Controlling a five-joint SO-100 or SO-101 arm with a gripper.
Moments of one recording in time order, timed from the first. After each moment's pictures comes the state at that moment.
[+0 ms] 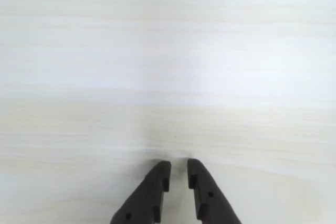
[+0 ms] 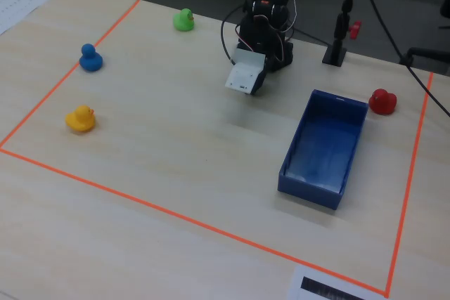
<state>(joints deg) -2.0 189.7 178.3 75.1 -82.2</state>
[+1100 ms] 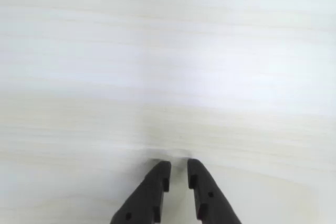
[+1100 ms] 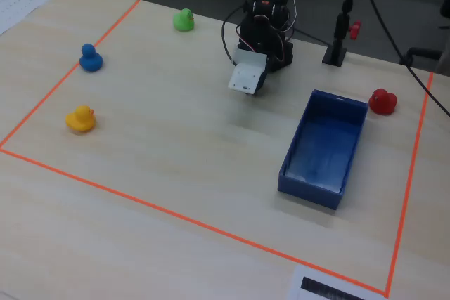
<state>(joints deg) -2.8 189.7 178.3 75.1 -85.0</state>
